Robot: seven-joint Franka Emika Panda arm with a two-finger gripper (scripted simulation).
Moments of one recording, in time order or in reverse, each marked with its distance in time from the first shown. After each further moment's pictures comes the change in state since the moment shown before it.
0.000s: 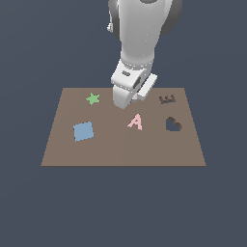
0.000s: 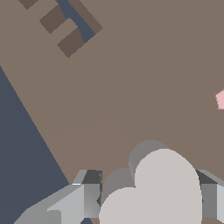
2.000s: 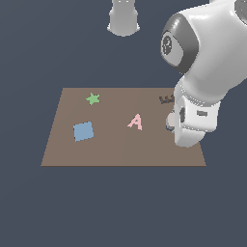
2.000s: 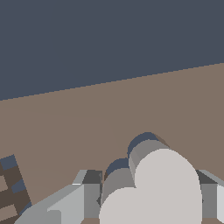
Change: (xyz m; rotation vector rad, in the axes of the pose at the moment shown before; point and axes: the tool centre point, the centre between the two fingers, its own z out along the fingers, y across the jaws) arm 0.174 0.031 -0.006 0.000 -0.001 -0.362
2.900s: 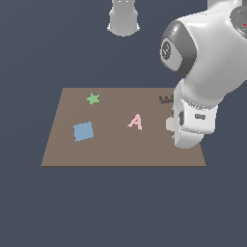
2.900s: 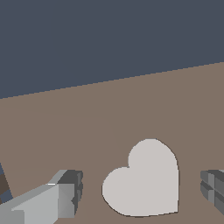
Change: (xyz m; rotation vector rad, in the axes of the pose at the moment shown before) arm 0.002 0.001 0.010 0.001 0.000 -0.005
